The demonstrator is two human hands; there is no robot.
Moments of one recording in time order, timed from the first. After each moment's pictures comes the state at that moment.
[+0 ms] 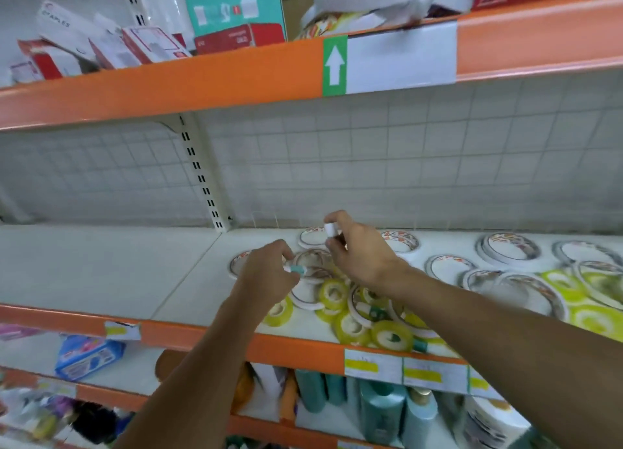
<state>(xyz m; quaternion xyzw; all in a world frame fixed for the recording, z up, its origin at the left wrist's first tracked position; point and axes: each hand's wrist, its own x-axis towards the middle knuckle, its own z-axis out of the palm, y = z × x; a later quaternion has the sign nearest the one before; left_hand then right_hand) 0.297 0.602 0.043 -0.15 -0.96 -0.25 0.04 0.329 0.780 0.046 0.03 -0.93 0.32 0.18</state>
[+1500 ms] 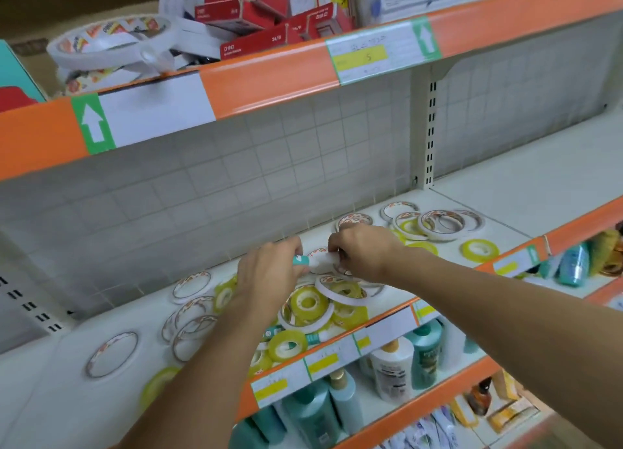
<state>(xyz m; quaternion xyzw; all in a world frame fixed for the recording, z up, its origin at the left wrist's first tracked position) 0.343 0.765 0.057 -0.45 -0.88 -0.09 0.12 0.457 0.910 0.048 -0.17 -0.98 0.03 0.11</state>
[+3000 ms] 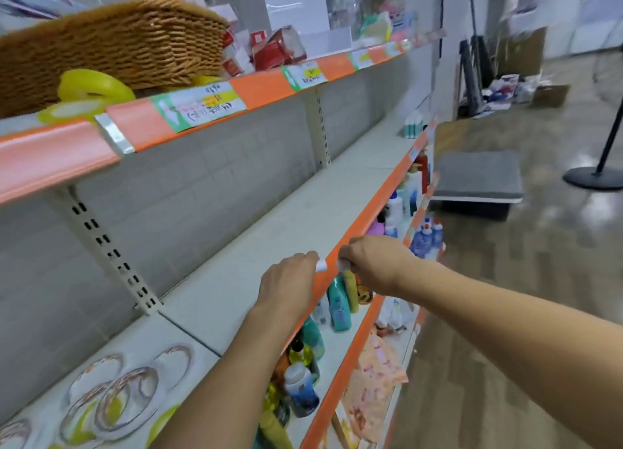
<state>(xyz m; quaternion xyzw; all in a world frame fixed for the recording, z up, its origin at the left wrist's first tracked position) 0.683 1.193 0.051 -0.75 -0.65 -0.07 0.02 0.857 1.246 0.038 -0.46 -0.88 -0.04 0.09</state>
